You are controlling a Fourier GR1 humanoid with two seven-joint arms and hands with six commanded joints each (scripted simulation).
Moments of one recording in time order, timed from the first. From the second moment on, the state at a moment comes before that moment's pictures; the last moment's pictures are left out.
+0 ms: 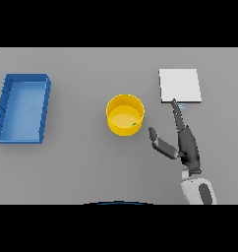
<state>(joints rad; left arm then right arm) -1.04 0.66 -0.32 -0.50 -0.13 0.17 0.30 0.07 -0.02 0.19 -1.68 0.37 -0.10 -0.12</state>
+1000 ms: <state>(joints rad) -0.52 0.73 -0.39 -1.12 0.04 0.43 0.54 0.09 -0.03 0.17 -1.66 0.33 -0.10 -0.17</state>
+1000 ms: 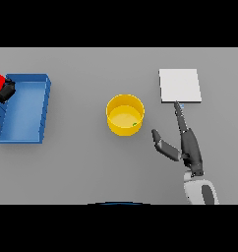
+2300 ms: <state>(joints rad) -0.50 0.74 -0.45 -1.12 0.02 0.35 0.45 -0.27 -0.34 0.37 -1.56 0.62 0.21 -0.05</state>
